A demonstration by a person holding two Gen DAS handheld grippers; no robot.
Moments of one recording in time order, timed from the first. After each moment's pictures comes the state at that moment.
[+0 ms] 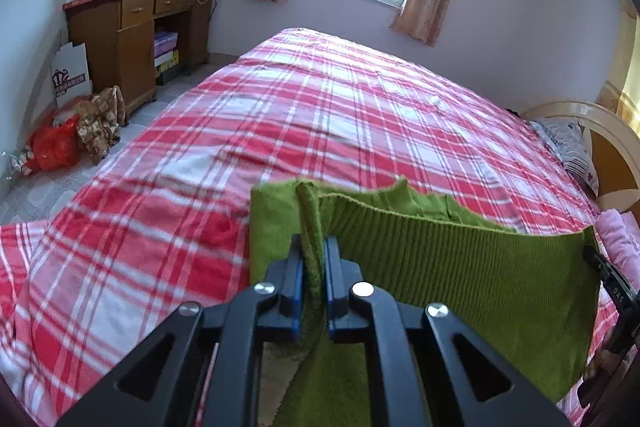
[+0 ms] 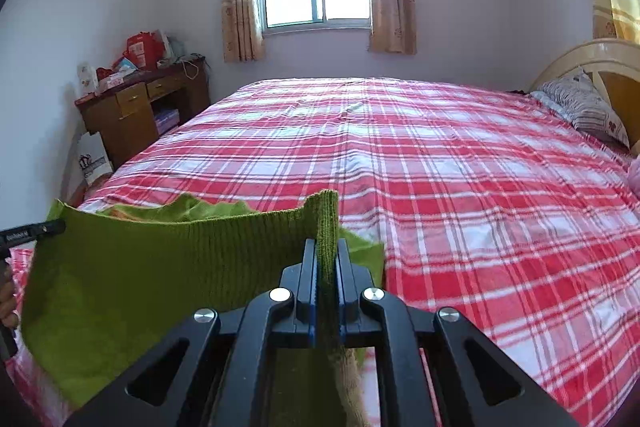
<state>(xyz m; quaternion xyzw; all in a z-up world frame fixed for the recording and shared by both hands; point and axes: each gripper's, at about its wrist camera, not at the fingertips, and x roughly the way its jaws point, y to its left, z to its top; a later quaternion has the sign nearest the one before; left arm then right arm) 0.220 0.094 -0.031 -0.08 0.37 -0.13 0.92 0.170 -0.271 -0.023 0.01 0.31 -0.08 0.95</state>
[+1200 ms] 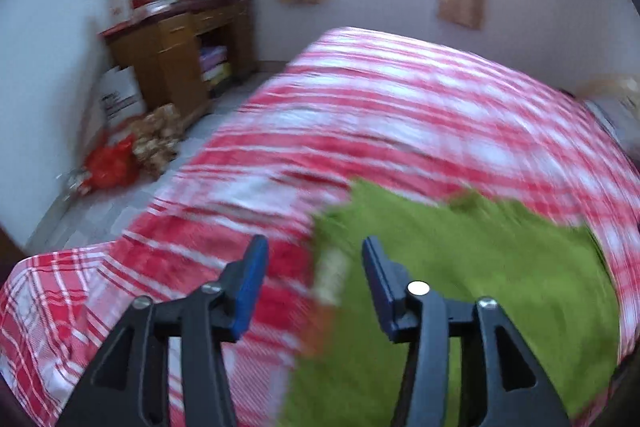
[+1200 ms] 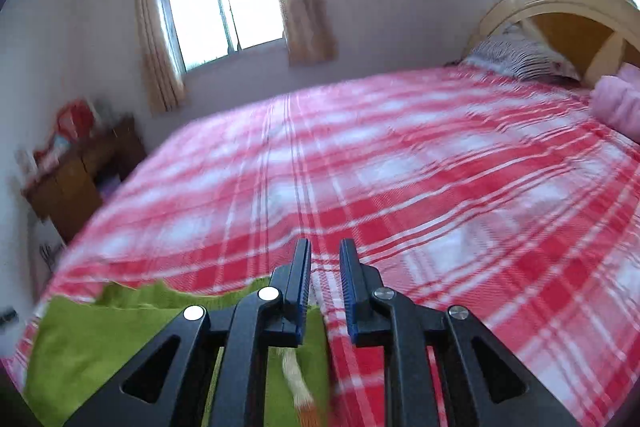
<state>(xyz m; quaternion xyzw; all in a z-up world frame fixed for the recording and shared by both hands) 0.213 0.090 -0.029 0.00 0.38 -0.03 0.93 0.198 -0.333 -0.039 0.12 0.24 -0.19 0.94</state>
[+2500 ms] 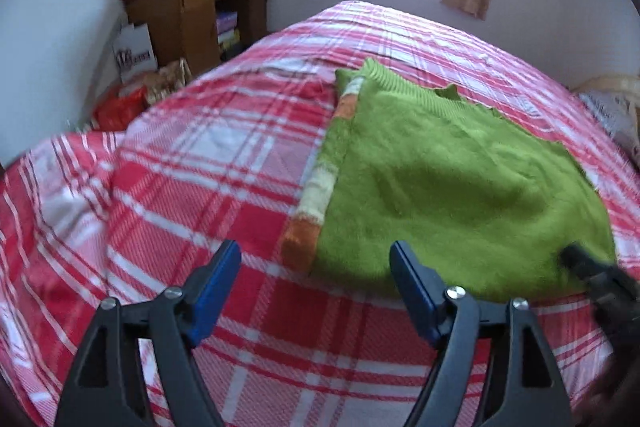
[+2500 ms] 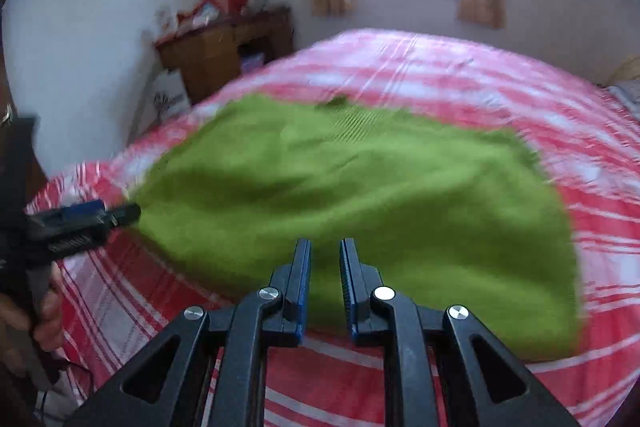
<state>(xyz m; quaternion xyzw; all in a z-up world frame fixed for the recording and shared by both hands) 0.093 0.131 -0.079 -0.05 0.41 -0.02 0.91 0.106 -0.116 -0.095 -0.01 0.39 0.07 0.92</state>
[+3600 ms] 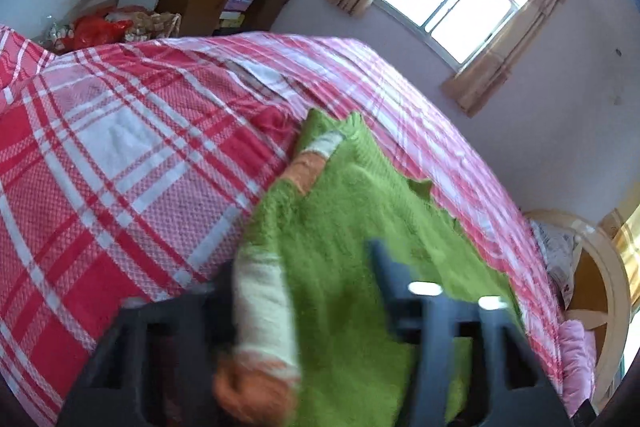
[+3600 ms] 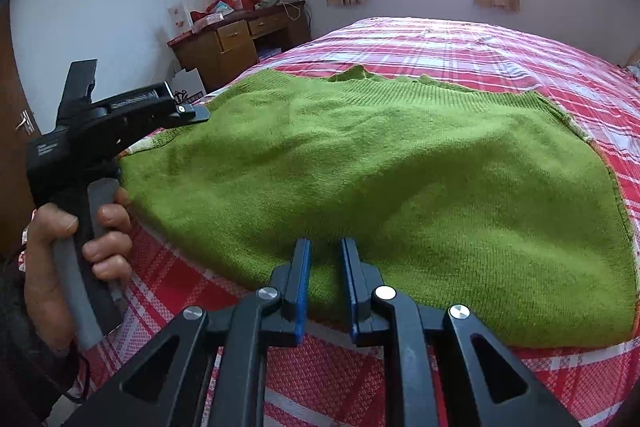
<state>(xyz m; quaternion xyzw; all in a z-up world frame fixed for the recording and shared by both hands) 0.156 0.128 -0.098 -0.28 0.36 -0.05 0.89 0.104 -0.132 -0.121 0.03 0.38 0.11 0.92</state>
